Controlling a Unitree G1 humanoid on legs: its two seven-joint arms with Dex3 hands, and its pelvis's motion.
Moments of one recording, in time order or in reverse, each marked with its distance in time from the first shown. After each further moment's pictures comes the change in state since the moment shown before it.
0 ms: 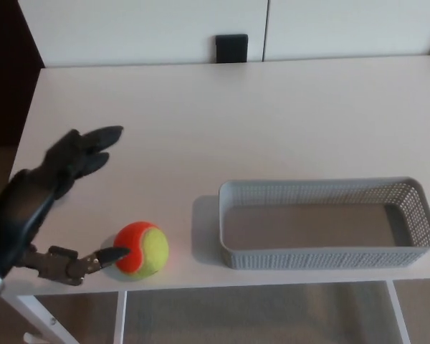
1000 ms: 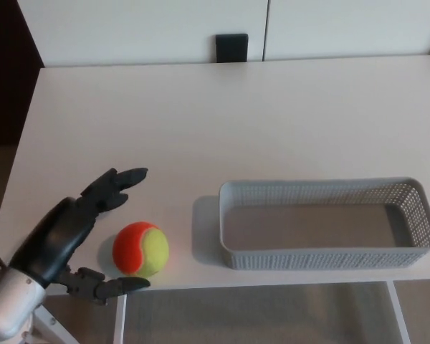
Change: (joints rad) left_arm -0.031 -0.069 -0.124 0.174 0.220 -0.025 0.076; right_arm -0.003 0.003 0.004 -0.018 0.004 0.007 0.008
